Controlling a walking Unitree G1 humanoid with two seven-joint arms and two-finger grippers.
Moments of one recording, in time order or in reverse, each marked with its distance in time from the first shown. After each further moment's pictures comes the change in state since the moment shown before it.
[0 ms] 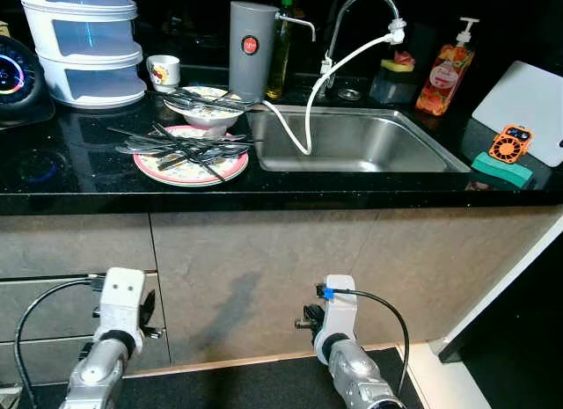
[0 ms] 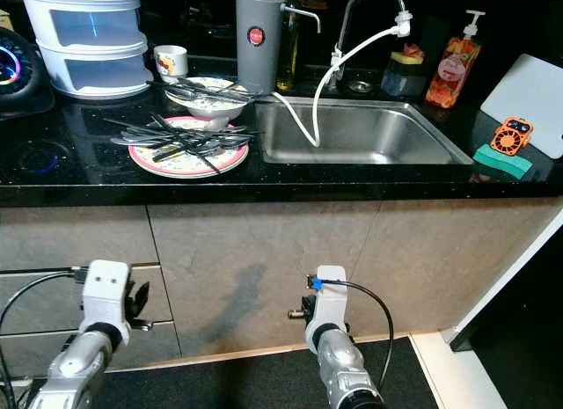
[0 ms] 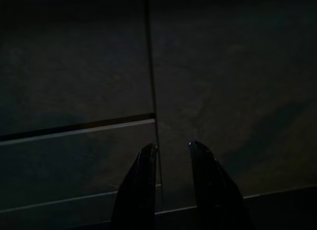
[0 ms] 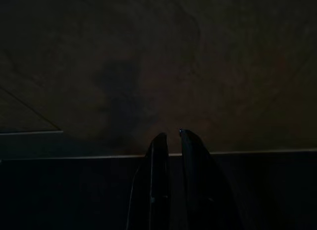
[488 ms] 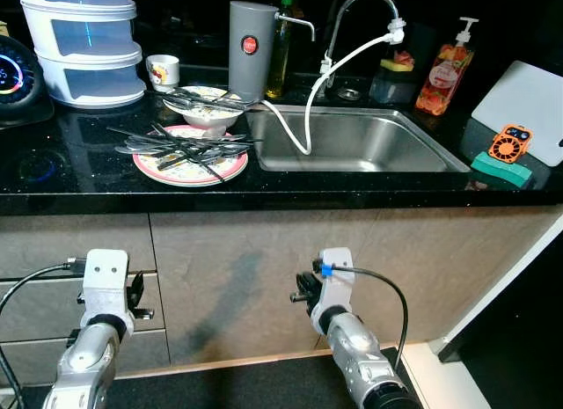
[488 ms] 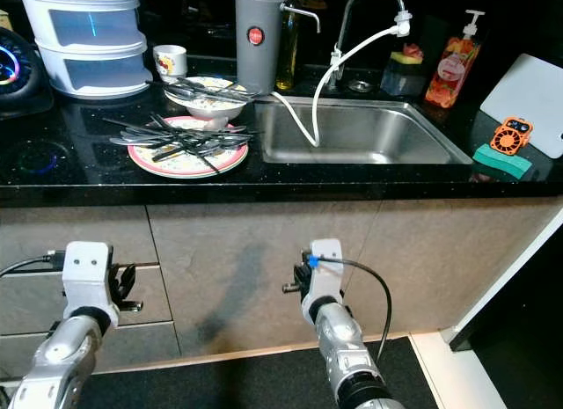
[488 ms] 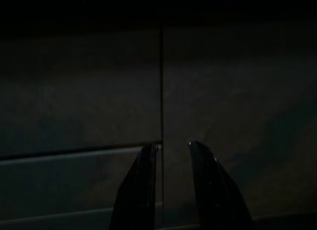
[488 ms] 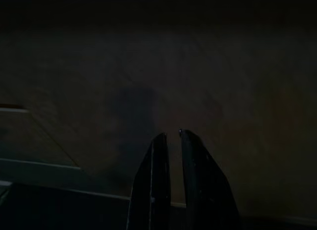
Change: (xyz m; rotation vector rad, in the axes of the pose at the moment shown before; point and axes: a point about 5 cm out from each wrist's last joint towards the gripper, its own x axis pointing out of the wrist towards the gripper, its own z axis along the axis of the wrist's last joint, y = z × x) left arm -0.011 0.002 0.037 -0.024 -0.066 0.015; right arm 0.007 0.016 0.052 -0.090 -0.188 0.151
